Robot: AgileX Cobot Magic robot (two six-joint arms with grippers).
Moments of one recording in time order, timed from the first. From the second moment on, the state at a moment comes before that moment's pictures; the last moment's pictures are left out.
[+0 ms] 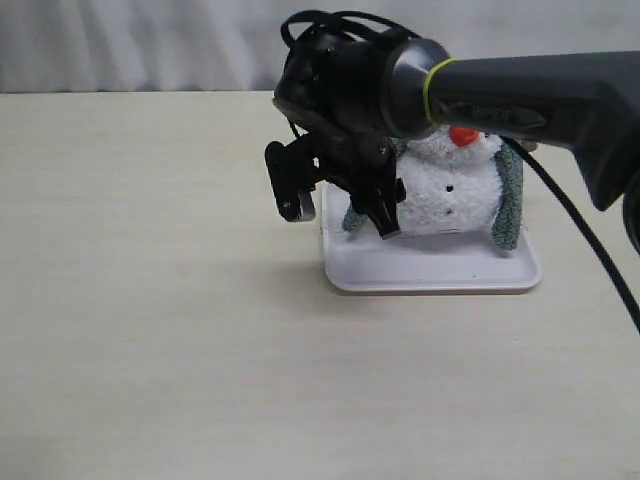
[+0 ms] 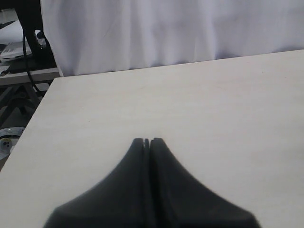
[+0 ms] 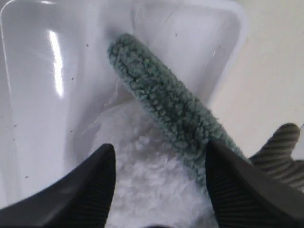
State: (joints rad) left arm -0.03 0.00 0.00 0.04 0.31 0.06; right arm 0.68 2.16 -1.68 -0.63 1.10 -0.77
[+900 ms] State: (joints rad) left arm -0.03 0.00 0.00 0.04 0.31 0.06; right arm 0.68 2.21 -1.56 -0.84 0.92 -0.72
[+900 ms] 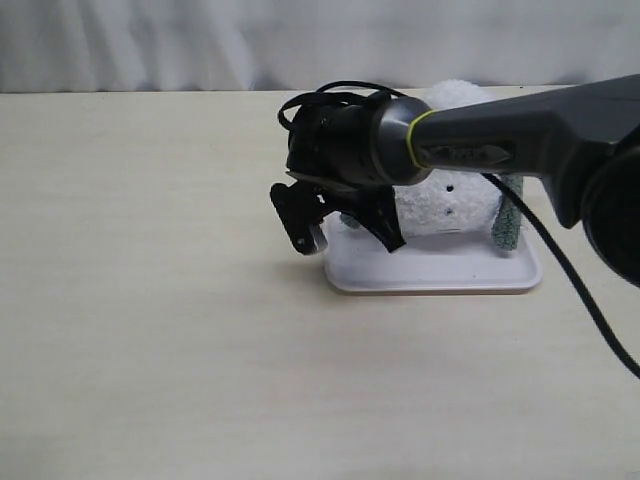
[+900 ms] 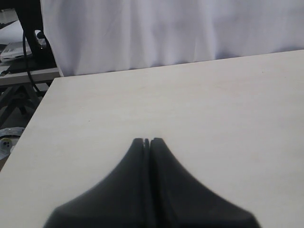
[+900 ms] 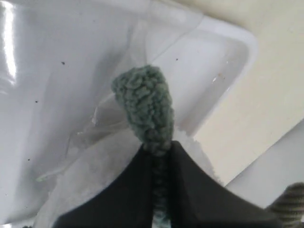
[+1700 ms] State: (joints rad) left arm -0.03 0.00 0.00 0.04 0.31 0.06; right arm 0.69 2.11 -1.56 -0.74 1.21 -0.84
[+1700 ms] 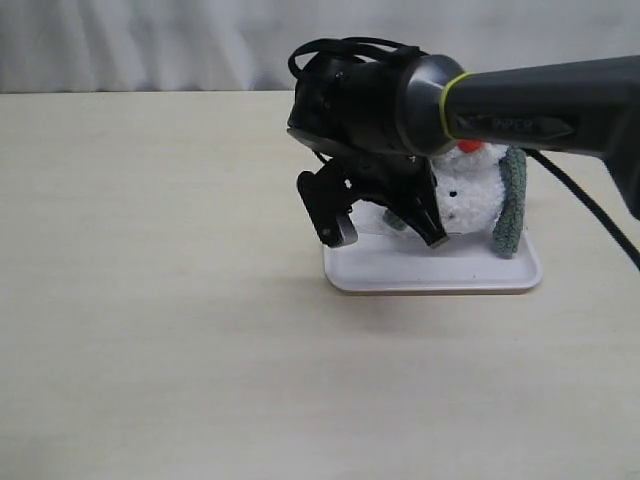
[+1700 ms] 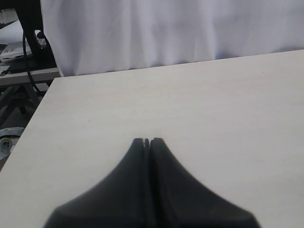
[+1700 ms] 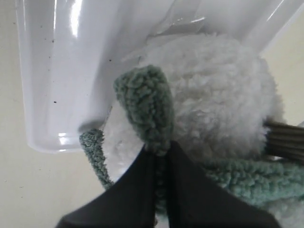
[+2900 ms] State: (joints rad) left arm -0.03 0.00 0.00 0.04 0.31 0.06; right arm 0.64 1.97 -1.45 -0.78 1.22 -0.50
